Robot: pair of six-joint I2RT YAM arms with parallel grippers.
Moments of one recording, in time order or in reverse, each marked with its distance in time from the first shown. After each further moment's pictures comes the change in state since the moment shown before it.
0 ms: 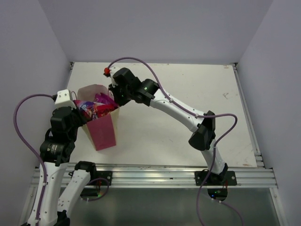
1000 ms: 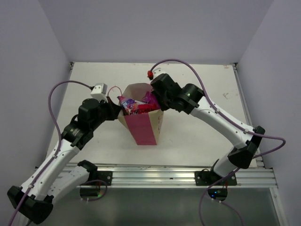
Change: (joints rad) left arm -0.283 0.189 -0.122 0.346 0.354 -0.240; right arm -0.068 -0.527 -0.502 -0.235 0.365 0.014
